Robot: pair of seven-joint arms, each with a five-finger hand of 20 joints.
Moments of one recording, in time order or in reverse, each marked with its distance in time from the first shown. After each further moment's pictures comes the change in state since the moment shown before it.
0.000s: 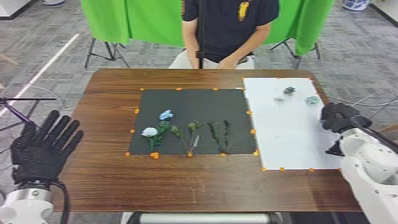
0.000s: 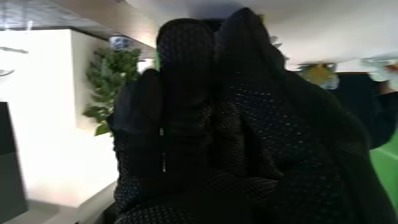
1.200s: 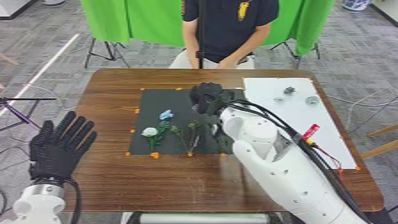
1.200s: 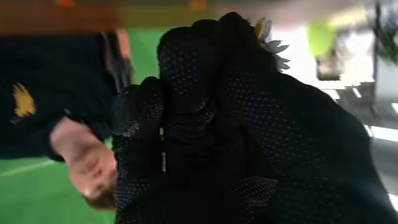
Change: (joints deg) left arm -3.1 1.2 4.3 0.3 -0.3 2.5 -1.8; right arm 24.7 -18.1 -38.7 -6.0 -2.1 -10.5 -1.8
